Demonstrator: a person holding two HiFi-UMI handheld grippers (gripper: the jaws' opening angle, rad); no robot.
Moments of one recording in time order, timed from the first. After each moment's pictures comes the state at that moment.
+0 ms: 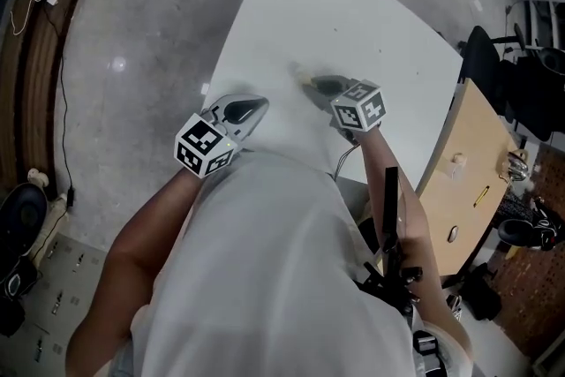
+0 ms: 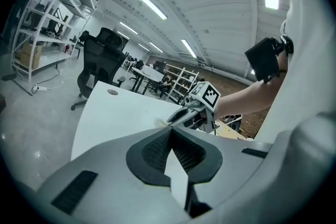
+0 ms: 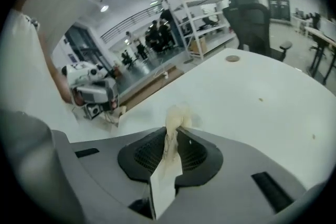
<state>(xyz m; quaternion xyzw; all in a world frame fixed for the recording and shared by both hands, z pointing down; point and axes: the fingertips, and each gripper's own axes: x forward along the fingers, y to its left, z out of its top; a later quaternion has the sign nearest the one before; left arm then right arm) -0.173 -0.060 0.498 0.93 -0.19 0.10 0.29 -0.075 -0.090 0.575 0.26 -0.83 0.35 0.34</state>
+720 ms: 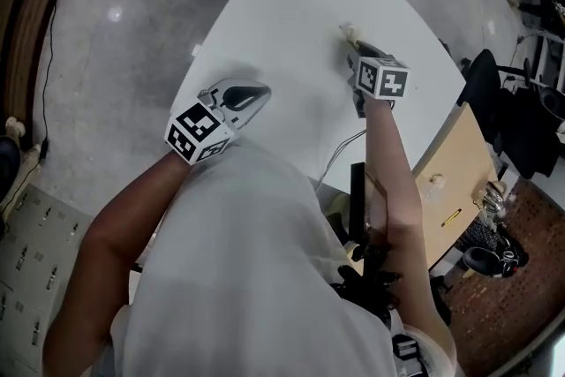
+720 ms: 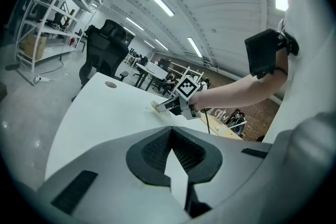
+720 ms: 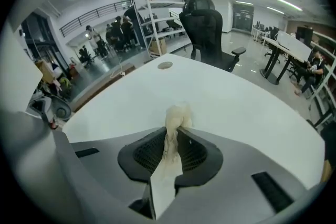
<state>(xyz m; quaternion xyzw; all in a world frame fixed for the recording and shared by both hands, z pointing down) -0.126 -0.075 0.509 0.92 -0.20 0.11 0.32 0.067 -0.210 0.597 0.46 -0.73 0.32 0.38</state>
